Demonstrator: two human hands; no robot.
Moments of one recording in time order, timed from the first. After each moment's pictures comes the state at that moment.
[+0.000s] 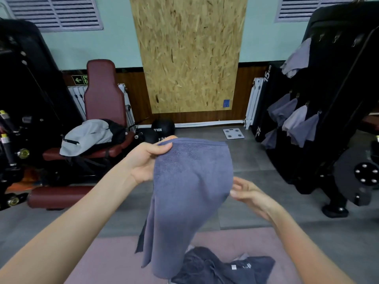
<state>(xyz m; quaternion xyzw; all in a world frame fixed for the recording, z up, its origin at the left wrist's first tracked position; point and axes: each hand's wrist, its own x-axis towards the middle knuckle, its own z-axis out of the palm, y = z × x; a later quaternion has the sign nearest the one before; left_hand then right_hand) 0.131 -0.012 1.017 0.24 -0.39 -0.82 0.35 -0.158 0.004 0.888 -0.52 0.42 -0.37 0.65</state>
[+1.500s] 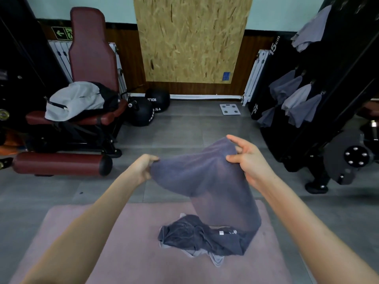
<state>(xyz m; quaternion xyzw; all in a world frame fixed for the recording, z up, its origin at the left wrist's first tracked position) 0.174 -0.038 0.859 0.61 -0.24 -0.65 0.39 -0.096 0.000 0.923 -0.45 0.54 -0.45 0.55</state>
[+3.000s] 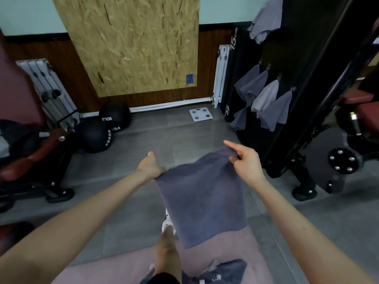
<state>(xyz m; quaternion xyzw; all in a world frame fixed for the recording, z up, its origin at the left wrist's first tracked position) -0.103 -0.330 0.811 0.70 -0.63 -0.32 0.10 -0.363 -0.270 0.809 -0.54 0.67 -0.43 0.26</state>
